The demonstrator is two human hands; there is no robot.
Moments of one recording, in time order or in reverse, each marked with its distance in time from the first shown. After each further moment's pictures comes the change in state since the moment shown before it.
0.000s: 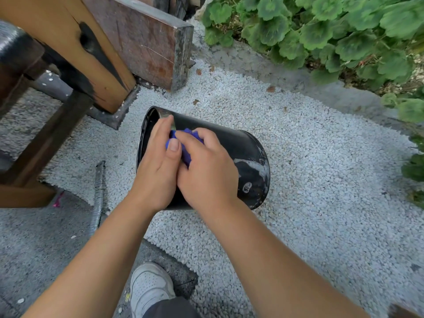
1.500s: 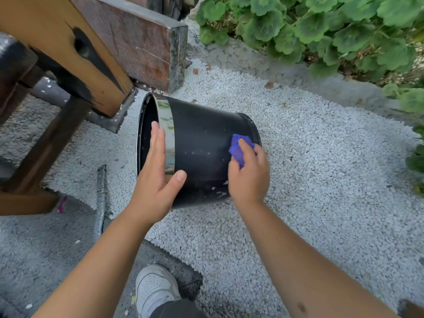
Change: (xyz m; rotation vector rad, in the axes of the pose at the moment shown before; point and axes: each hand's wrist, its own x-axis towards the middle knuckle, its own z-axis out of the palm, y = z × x) left_hand -0.015 -0.037 0.001 0.130 -0.117 0.183; right_hand -0.005 0.117 0.029 -0.007 0.253 0.346
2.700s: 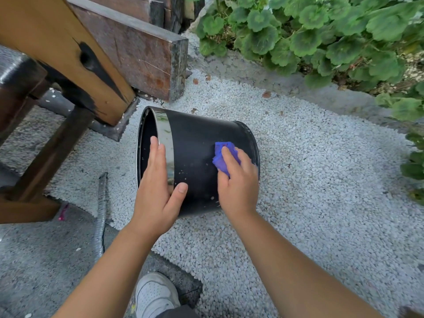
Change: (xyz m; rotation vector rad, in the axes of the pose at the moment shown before) left_hand -0.007 0.000 0.007 0.152 0.114 0.019; right_hand -0.012 -0.019 -0.002 0.029 0.029 -0.228
